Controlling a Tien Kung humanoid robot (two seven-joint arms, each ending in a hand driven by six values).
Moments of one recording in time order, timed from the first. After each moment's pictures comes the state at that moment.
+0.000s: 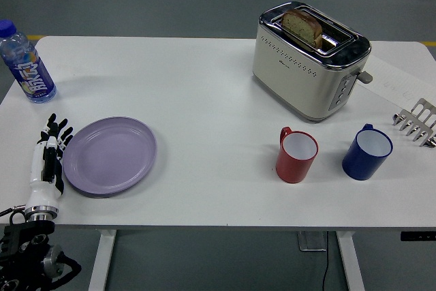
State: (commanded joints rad) left arm -0.08 0.00 -1.53 -1.03 1.18 0.13 -0.49; right arm 0.20 -0.15 1.10 0.18 -1.43 -0.11 -0.17
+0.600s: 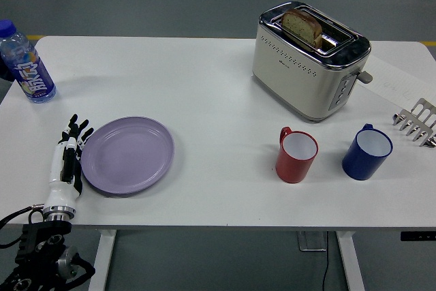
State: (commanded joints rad) left arm -0.10 0.00 -1.40 -1.02 1.11 0.16 -0.51; right arm 0.20 -0.15 1.09 0.18 -1.42 -0.11 -0.17
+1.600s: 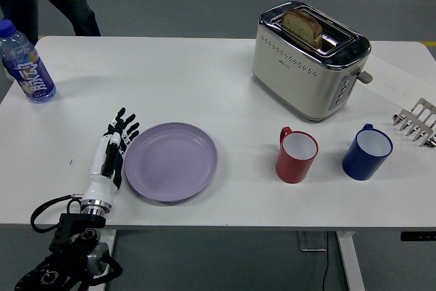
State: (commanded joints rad) left arm -0.17 0.00 -1.14 -1.02 1.02 0.17 -0.53; right arm 0.21 -0.16 1.06 0.18 -1.39 -0.12 -0.16
